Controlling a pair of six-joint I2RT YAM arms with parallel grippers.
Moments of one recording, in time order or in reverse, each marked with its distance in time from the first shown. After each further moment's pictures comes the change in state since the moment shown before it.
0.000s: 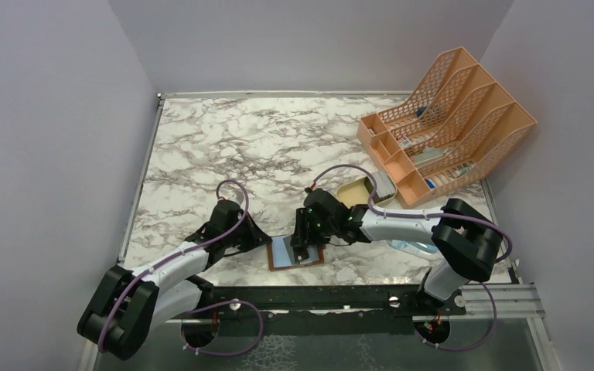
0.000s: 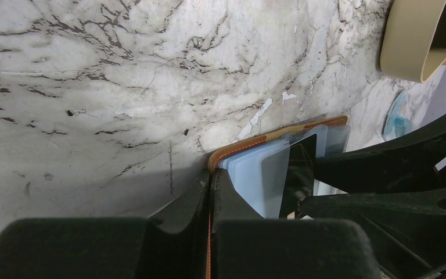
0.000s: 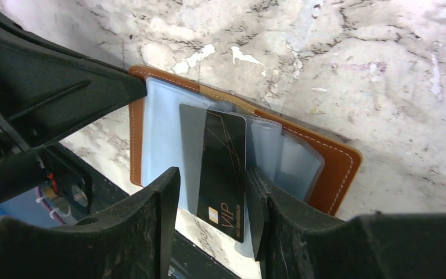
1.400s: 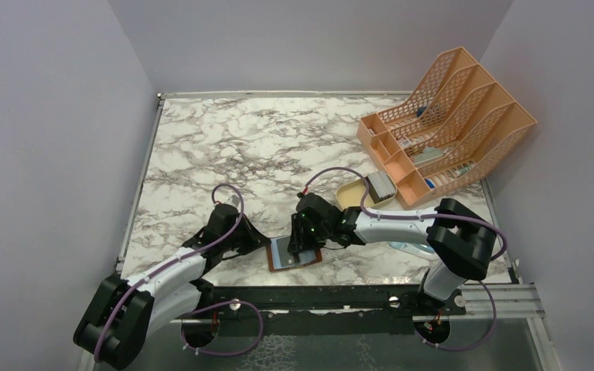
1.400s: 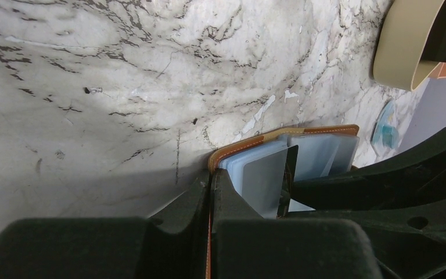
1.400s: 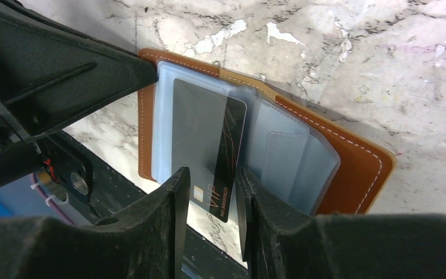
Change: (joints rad) left arm -0.001 -0.067 -0.040 -0.007 -0.014 -0.069; right arm 0.053 0.032 0.050 -0.058 0.000 0.006
